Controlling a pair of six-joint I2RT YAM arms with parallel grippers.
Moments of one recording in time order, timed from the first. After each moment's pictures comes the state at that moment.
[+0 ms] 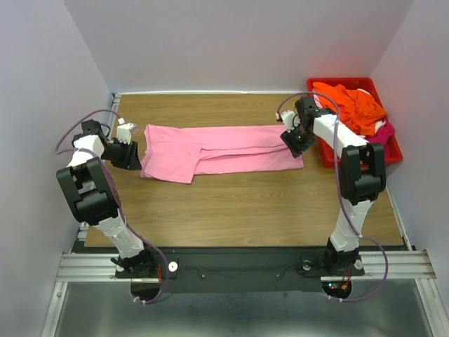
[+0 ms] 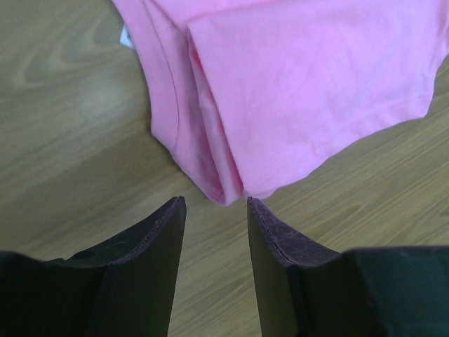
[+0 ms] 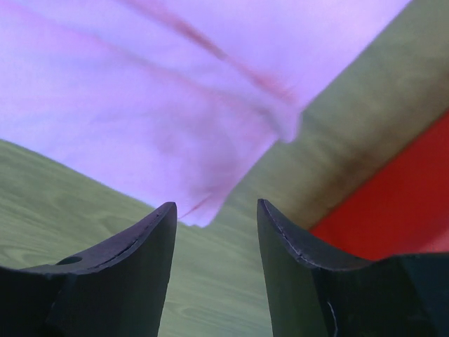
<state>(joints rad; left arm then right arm) 0.38 1.77 1.30 -0.81 0.61 0.68 0.17 1.95 1.59 -0.82 -0.08 -0.53</state>
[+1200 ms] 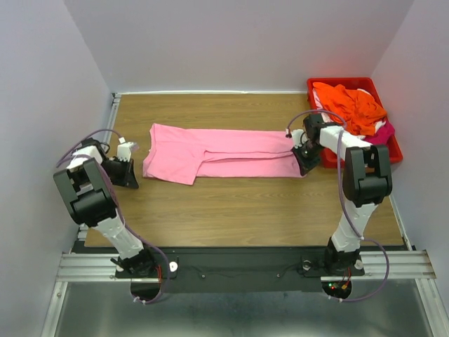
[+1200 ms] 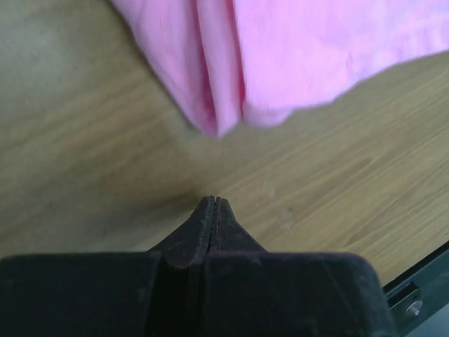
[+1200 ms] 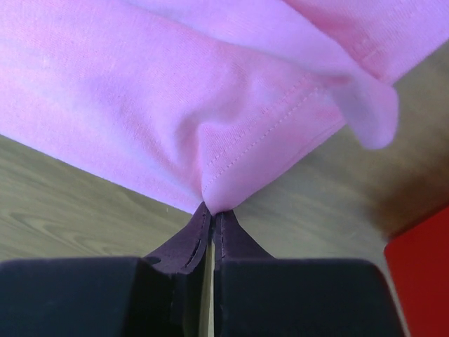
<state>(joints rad) 0.45 1.82 1.16 -0.85 0.58 0.74 0.10 1.94 1.37 -0.83 -0.13 -0.39</state>
